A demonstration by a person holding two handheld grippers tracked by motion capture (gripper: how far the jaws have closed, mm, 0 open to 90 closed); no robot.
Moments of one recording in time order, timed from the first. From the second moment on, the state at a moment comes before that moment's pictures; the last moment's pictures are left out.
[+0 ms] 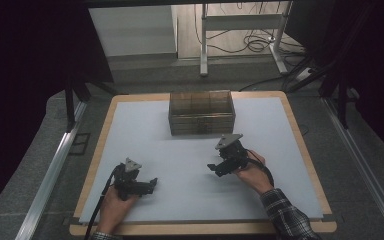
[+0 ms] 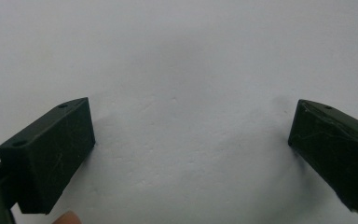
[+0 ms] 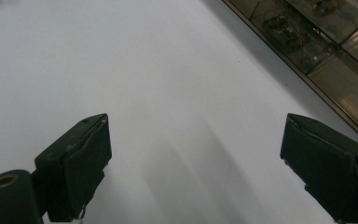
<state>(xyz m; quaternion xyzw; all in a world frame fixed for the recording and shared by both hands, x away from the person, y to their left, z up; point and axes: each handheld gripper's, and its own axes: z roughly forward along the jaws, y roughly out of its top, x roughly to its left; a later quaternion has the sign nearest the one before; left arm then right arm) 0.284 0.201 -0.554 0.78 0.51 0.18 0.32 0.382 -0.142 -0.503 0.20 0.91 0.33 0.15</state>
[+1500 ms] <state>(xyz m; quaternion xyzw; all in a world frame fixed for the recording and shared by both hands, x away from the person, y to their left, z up) 0.284 0.201 -0.554 0.78 0.51 0.18 0.32 0.355 -0.195 -0.502 0.23 0.90 0.33 0.17</state>
